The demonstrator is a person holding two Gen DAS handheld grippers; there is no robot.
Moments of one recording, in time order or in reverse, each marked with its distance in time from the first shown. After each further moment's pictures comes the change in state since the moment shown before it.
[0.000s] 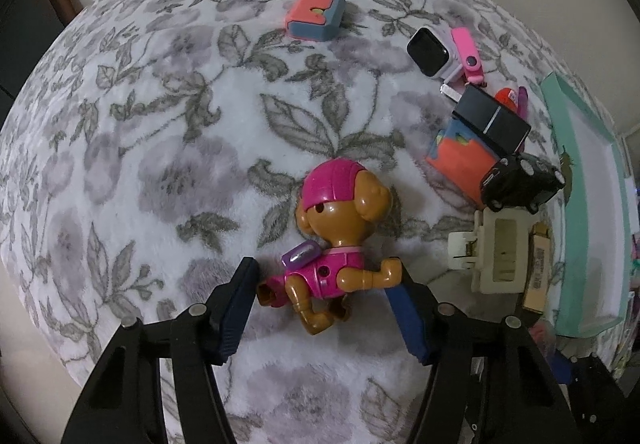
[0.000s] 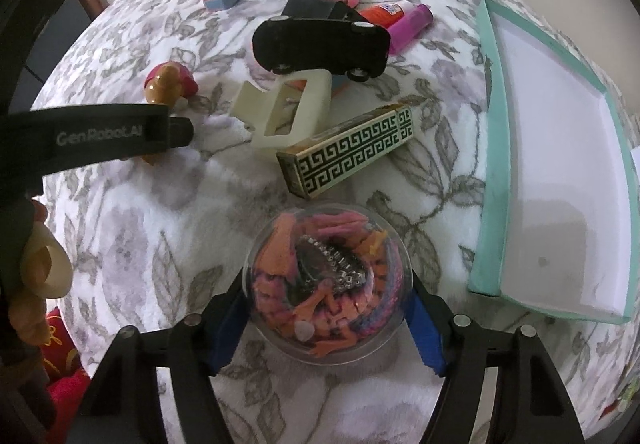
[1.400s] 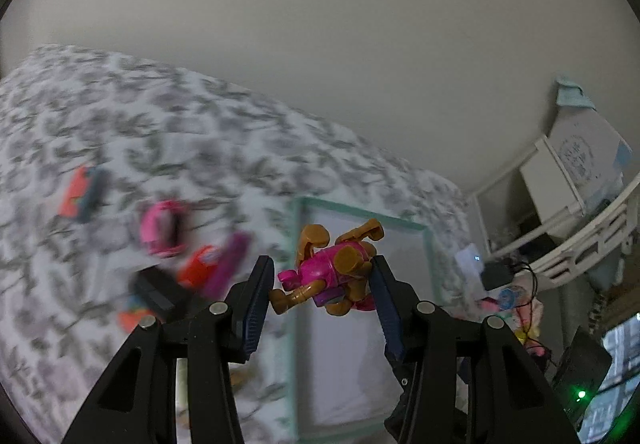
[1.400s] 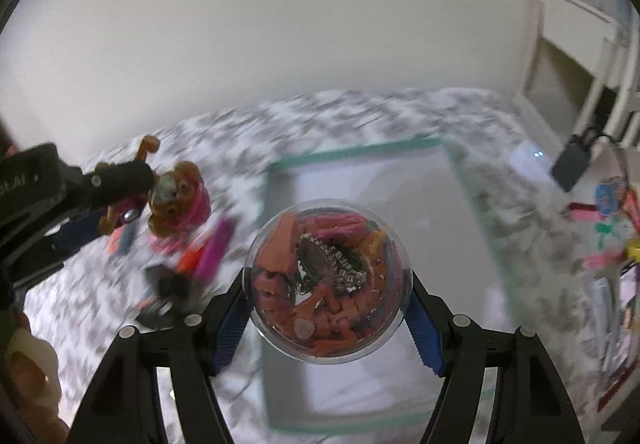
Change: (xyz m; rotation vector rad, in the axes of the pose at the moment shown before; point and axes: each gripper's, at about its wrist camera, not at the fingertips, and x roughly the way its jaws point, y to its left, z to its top) left arm -0.126 -0.171 0.100 0.063 -0.188 -0.434; right arm -0.121 -0.185 0.047 0.439 -0.400 -0.110
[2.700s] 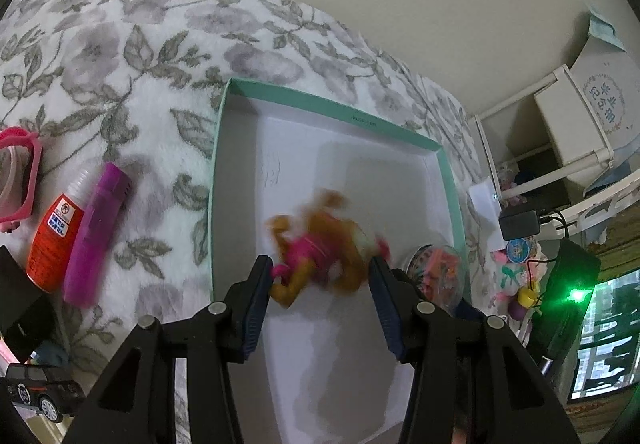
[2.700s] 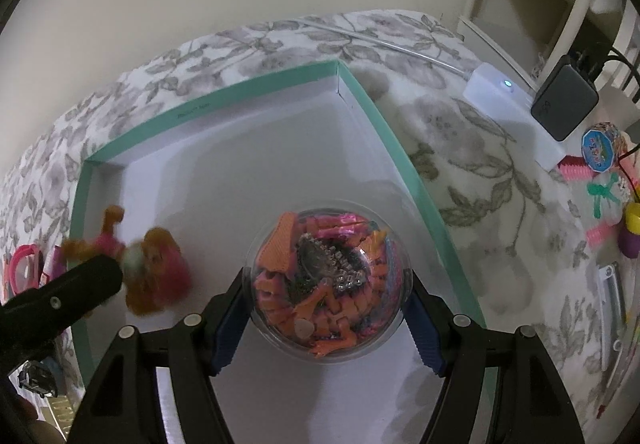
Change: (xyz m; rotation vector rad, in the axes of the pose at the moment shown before) left arm 0.129 -0.006 -0.023 0.021 0.235 -0.067; right arm 0.126 -0.080 0.004 0.129 0.169 -0.217
